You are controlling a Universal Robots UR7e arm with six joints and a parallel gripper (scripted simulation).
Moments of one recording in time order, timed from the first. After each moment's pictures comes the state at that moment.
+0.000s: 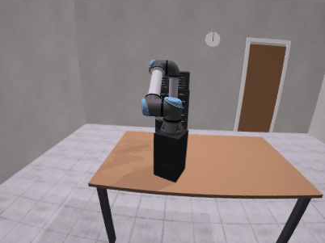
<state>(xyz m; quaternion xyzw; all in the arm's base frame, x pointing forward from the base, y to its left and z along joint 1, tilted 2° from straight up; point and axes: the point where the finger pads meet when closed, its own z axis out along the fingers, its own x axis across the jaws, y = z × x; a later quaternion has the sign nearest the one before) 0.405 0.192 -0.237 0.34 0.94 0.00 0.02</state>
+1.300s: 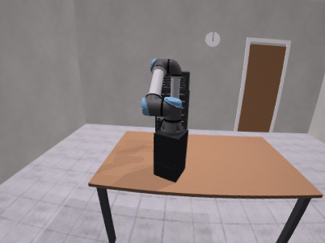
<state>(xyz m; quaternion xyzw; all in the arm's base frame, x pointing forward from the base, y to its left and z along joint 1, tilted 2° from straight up) 0.397 0.191 -0.228 0.69 0.72 0.01 0.01</state>
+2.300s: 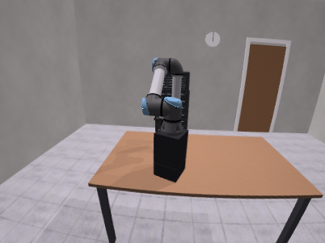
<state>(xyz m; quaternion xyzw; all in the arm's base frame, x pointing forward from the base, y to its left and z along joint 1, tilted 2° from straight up) 0.402 0.192 -0.220 0.90 0.43 0.01 0.01</state>
